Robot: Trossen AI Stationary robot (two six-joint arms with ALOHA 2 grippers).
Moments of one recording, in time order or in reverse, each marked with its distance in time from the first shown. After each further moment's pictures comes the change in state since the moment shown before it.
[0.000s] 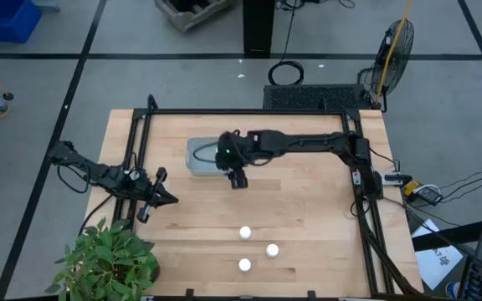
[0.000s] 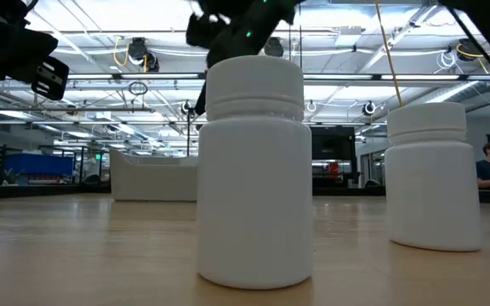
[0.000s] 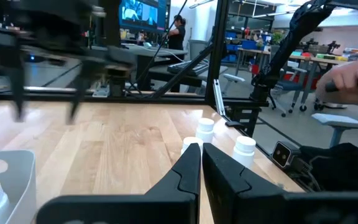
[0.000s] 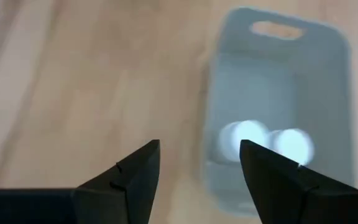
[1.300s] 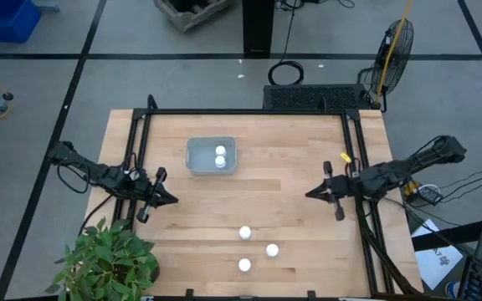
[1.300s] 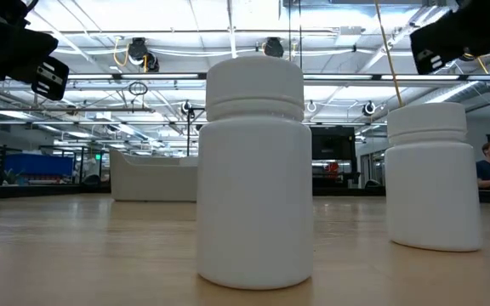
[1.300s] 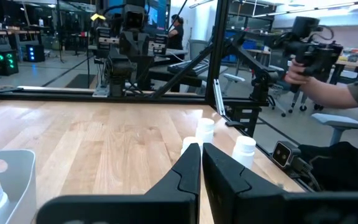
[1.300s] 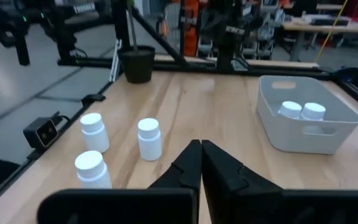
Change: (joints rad) left arm 0.000 0.000 0.000 0.000 0.000 0.000; right arm 0.480 -1.619 -1.558 0.714 0.288 0.362
